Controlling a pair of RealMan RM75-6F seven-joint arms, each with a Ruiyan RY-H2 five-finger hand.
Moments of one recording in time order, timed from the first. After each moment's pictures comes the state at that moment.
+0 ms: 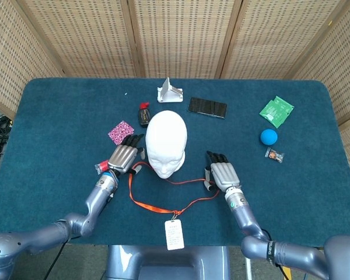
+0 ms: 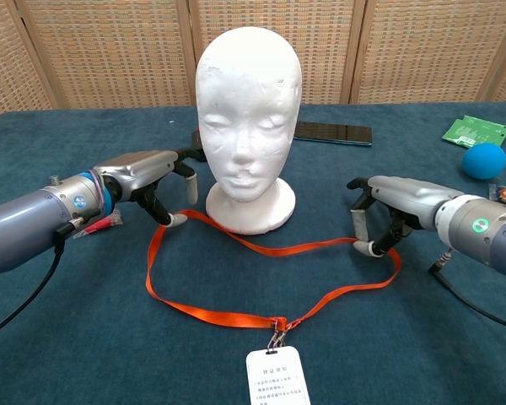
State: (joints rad) left arm -0.80 -1.85 -0.24 -1.02 1.16 0.82 0.20; right arm 0.69 -1.71 0.20 -1.39 -0.86 0.95 -0.40
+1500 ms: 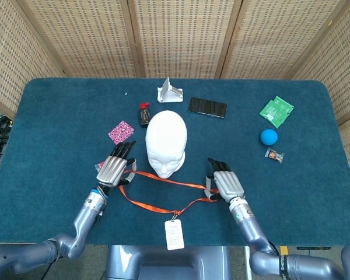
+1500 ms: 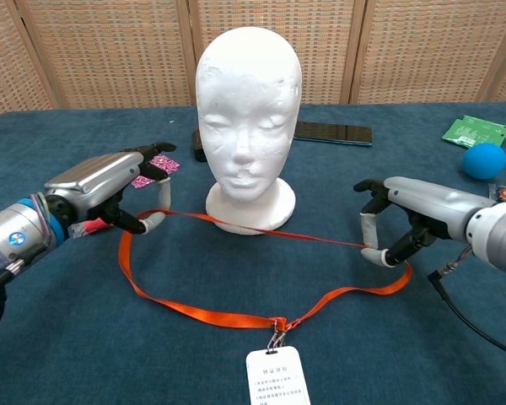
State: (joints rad) left arm -0.64 -1.80 -0.11 -1.17 1.34 1.15 0.12; right arm 0.61 -1.61 0.15 -1.63 -0.93 1.06 -0.36
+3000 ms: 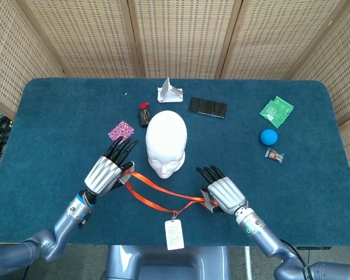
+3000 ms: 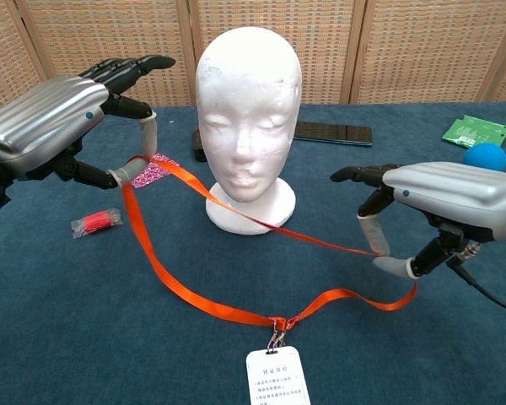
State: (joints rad) left arm -0.62 -1.68 -0.06 -1.16 1.73 1.45 0.07; right arm 0.59 -1.42 0.03 -1.71 -1.38 1.04 -0.29
